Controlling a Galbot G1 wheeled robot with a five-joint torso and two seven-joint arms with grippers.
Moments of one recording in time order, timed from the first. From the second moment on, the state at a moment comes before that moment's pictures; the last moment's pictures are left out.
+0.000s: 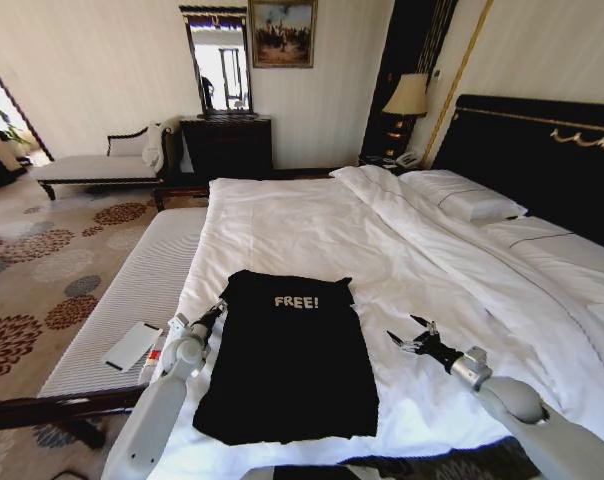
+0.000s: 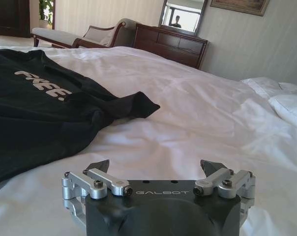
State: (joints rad) left arm 1.04 -1.22 -0.40 -1.55 -1.10 0.24 -0.25; right arm -1.54 0.64 0.57 1.65 0.56 0.17 -0.31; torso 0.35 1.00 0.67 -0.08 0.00
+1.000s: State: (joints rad) left arm 0.97 -1.27 -0.38 -1.47 -1.08 0.22 -0.21; right arm -1.59 0.64 0.61 1.67 0.56 0.17 -0.31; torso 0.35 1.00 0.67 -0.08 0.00
